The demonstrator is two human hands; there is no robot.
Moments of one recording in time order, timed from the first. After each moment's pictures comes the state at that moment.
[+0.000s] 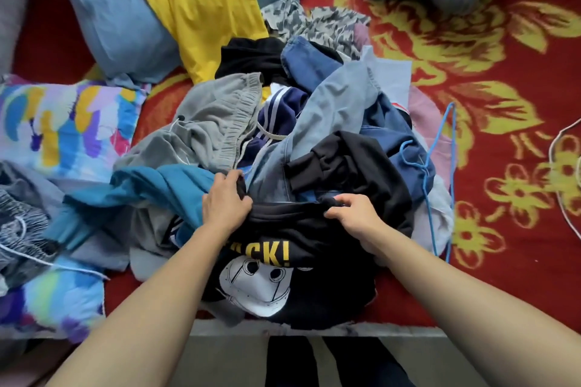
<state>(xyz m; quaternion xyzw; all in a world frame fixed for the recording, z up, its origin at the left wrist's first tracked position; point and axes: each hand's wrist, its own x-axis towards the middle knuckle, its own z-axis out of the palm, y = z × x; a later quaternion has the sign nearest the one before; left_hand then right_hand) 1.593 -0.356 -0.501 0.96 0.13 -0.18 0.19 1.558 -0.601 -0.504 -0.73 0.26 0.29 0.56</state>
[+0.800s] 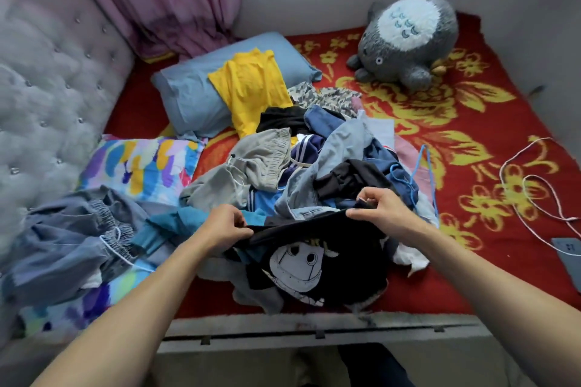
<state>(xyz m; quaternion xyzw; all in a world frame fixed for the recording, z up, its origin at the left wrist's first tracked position) 1.482 -0.255 -0.311 0.94 0.01 -0.25 0.23 1.466 -0.586 -0.314 -0.82 0.04 0.17 0.55</state>
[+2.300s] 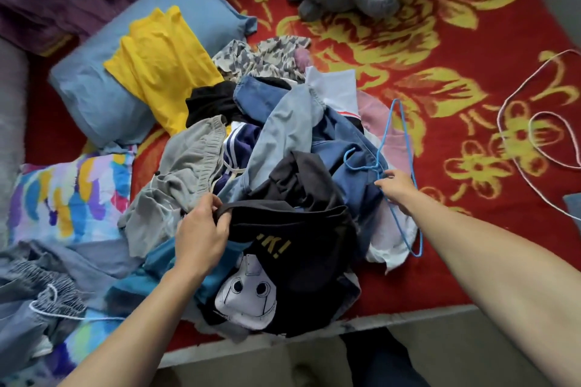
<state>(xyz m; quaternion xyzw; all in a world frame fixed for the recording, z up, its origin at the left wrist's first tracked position) 1.589 -0.434 -0.376 0.98 0.03 -0.10 0.18 1.590 -0.808 -0.593 -0.73 0.44 0.23 0.47</state>
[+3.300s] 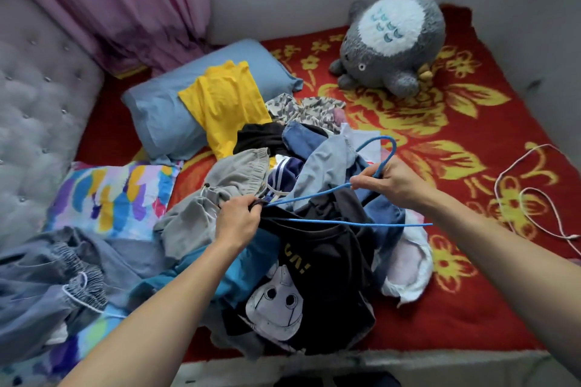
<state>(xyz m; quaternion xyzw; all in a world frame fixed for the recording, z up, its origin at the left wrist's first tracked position) 1.596 -0.377 -0.322 0.96 0.05 -0.08 0.27 1.610 -0.684 -0.290 -0.84 -0.02 0.15 0.52</state>
